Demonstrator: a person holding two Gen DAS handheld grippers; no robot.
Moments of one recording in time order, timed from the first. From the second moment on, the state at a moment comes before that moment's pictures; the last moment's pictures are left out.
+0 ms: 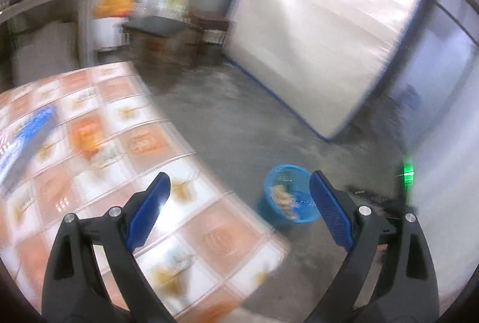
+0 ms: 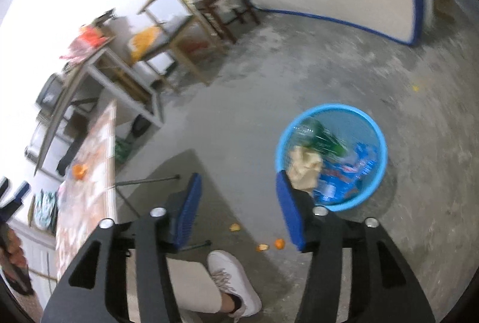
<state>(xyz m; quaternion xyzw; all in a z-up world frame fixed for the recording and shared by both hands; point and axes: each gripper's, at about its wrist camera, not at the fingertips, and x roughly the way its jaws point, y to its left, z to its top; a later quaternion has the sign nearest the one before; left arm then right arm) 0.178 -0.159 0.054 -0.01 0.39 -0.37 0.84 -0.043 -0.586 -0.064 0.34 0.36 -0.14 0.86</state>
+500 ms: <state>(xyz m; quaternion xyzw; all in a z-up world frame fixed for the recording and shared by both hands) 0.172 0.027 0.003 -0.10 0.40 -0.18 0.89 0.127 -0.381 0.016 0.26 0.41 0.12 0.87</state>
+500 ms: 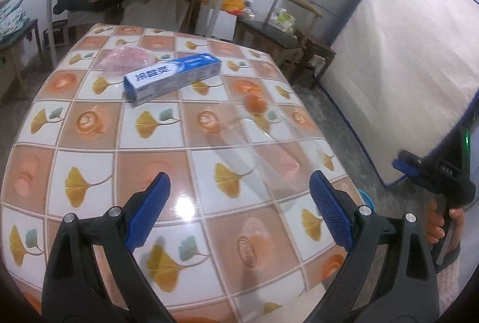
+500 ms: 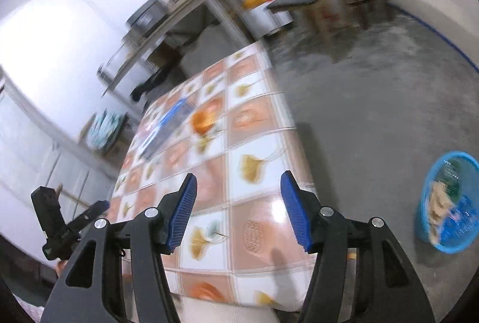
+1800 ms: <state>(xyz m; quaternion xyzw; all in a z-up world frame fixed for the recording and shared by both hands) 0.206 0.097 -0.056 -0.15 0.44 -0.20 0.86 0.193 -0.147 -0.028 0.12 0.57 0.23 0.78</state>
